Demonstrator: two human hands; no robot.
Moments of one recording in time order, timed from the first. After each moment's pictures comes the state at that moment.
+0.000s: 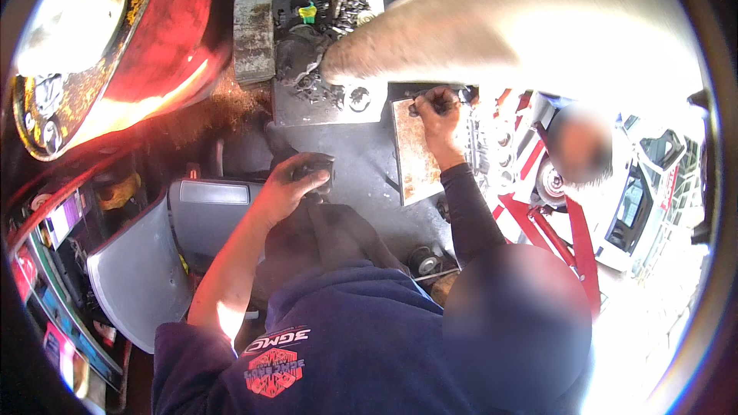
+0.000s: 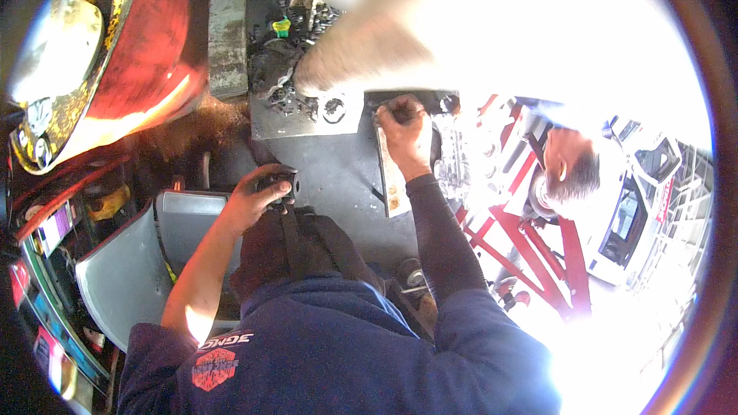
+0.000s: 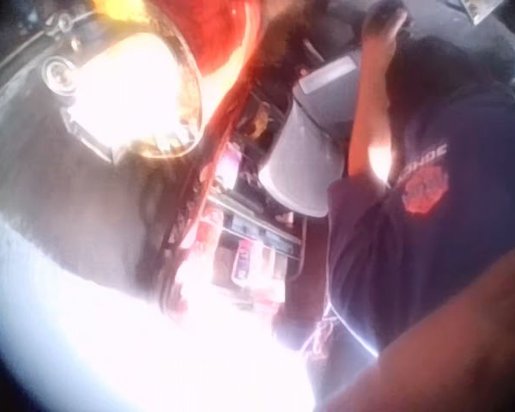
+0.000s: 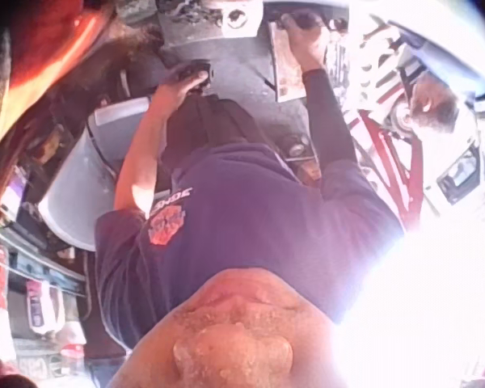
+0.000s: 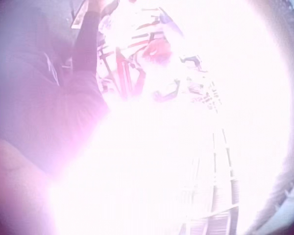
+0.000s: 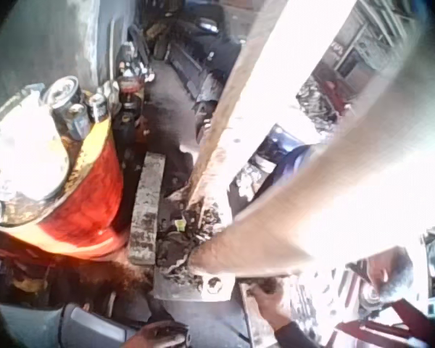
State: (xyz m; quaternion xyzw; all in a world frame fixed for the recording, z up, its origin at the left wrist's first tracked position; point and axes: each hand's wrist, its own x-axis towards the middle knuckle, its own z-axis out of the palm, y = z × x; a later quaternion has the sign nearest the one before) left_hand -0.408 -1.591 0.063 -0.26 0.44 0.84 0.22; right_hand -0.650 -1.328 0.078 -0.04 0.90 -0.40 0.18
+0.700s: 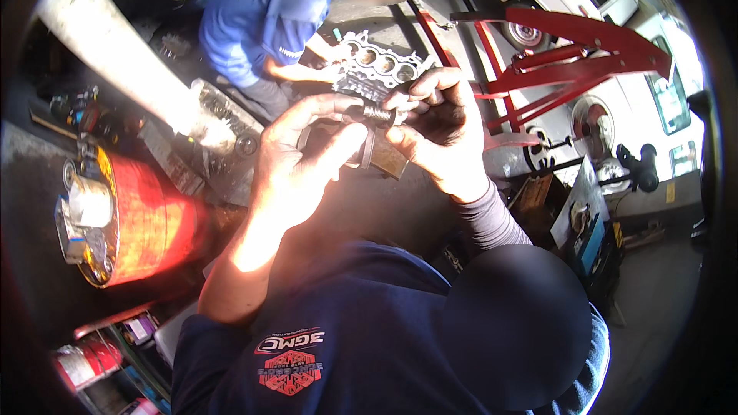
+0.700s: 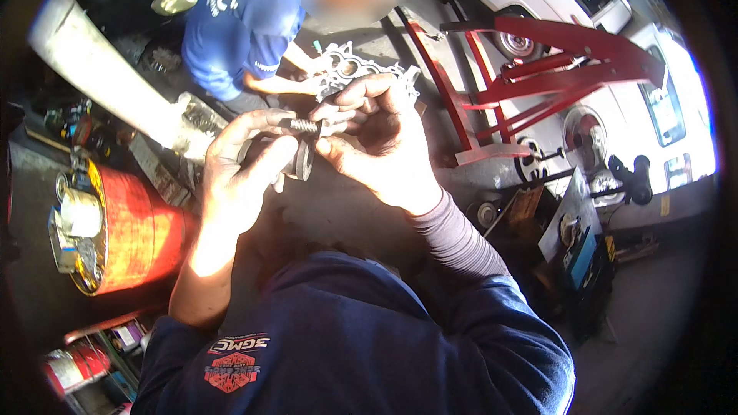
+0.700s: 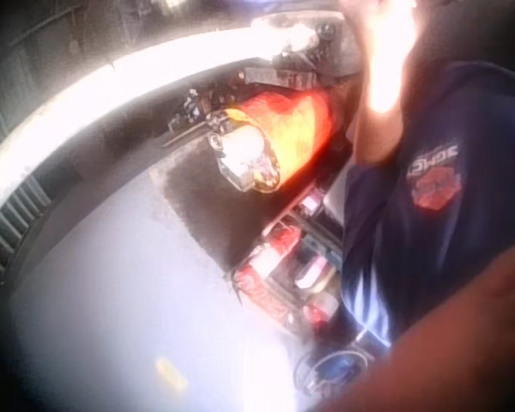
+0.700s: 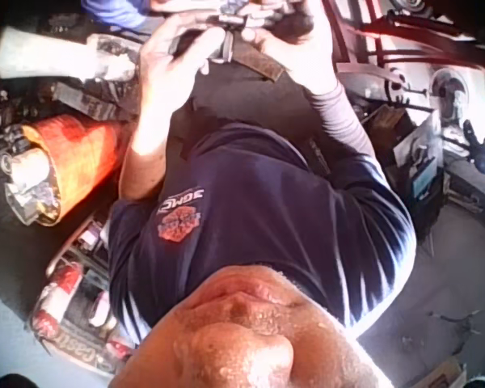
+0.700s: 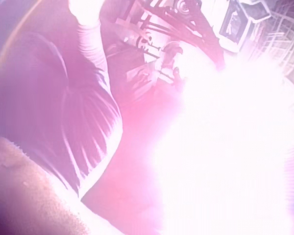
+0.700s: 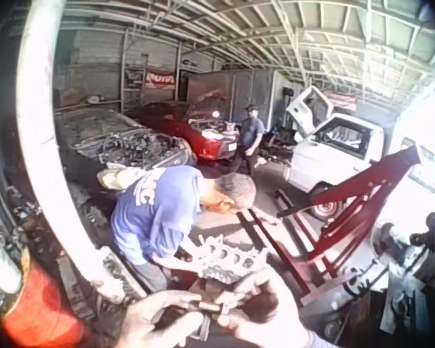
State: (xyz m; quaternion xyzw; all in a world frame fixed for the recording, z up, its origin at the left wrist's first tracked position) left_hand -0.333 -1.268 0.416 0.20 0.66 0.72 0.09; right_hand -0.300 -1.050 0.404 -0.22 0.58 -0.77 -0.14
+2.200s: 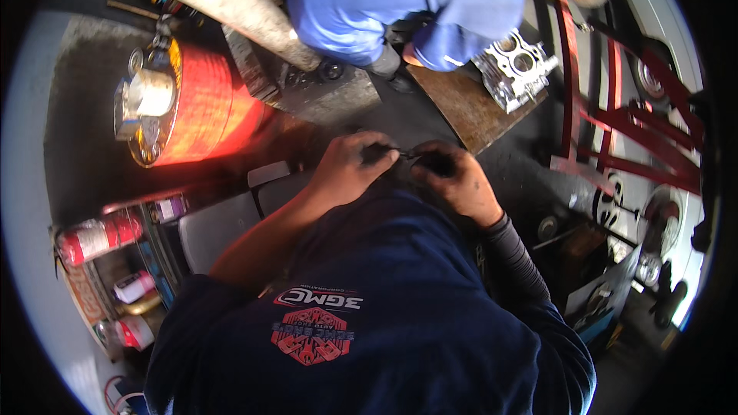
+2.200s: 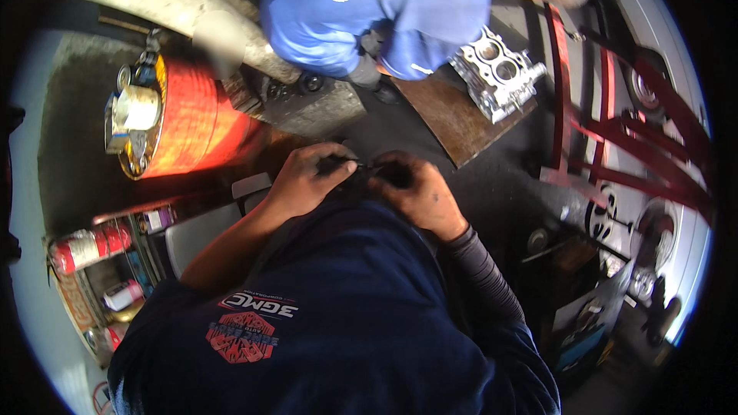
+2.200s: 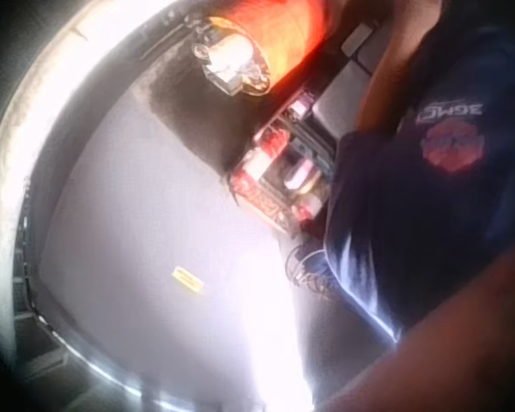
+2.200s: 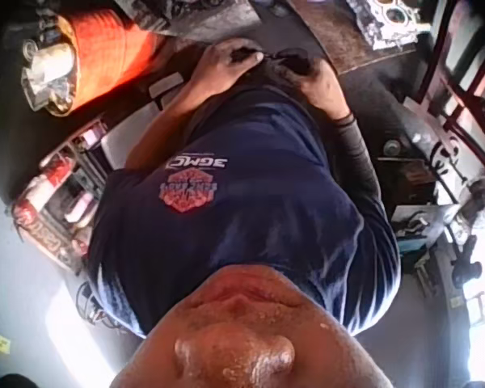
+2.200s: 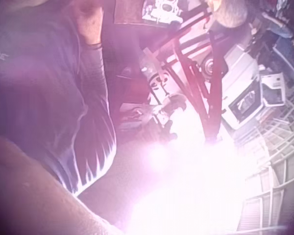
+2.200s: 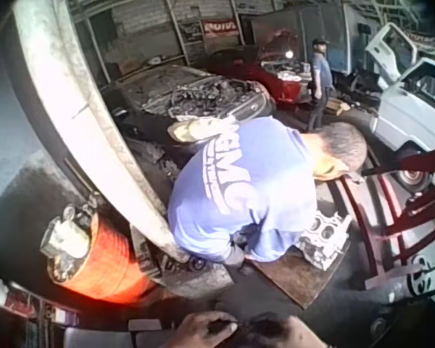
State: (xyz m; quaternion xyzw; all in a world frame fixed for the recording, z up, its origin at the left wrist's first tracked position) left_hand -0.345 -1.290 0.300 0.08 0.85 0.50 0.14; right_hand -0.336 -1.044 0.288 -0.08 0.74 -0.64 0.20
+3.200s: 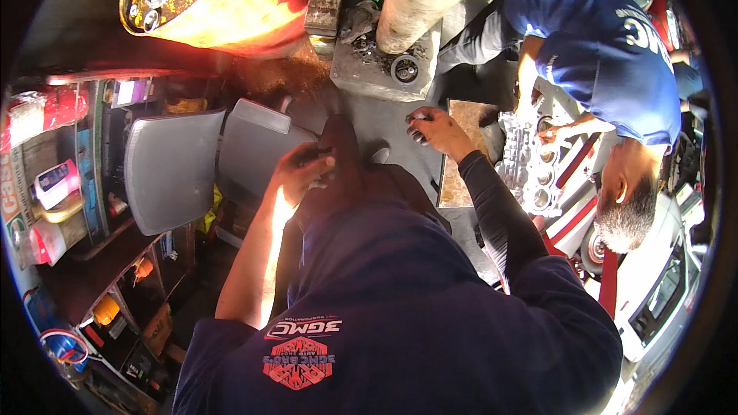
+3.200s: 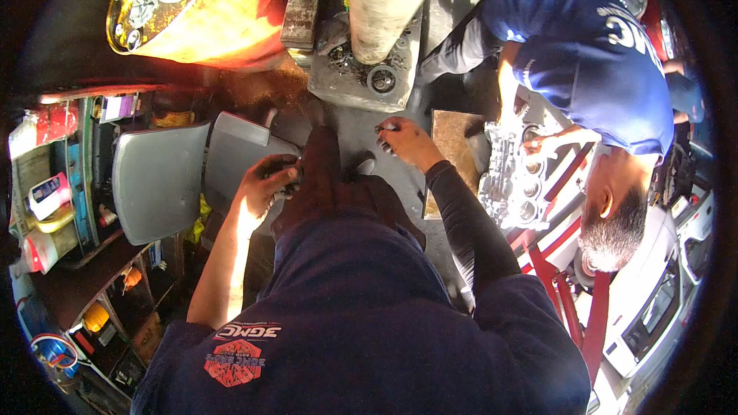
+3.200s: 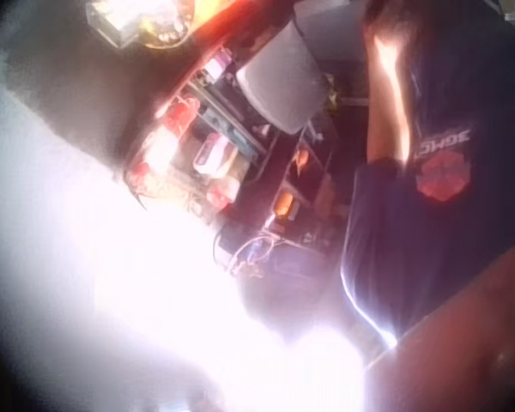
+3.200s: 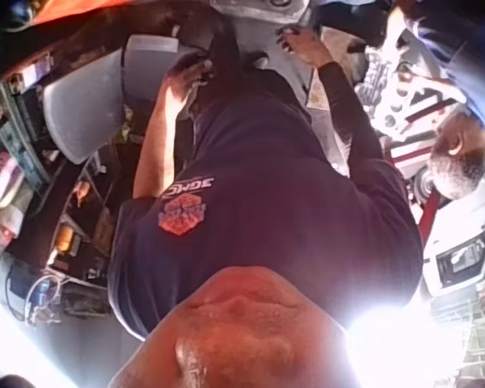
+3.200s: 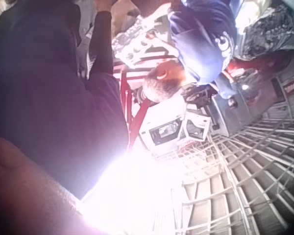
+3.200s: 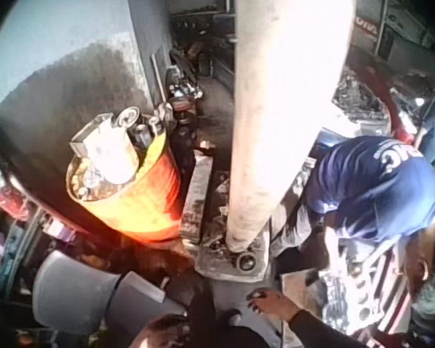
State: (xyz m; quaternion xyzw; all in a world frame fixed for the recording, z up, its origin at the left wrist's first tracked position) left_hand -0.298 -1.482 0.192 -0.45 0.46 0.76 0.06; right_hand -0.587 -1.268 0.080 -0.12 0.72 -0.38 0.57
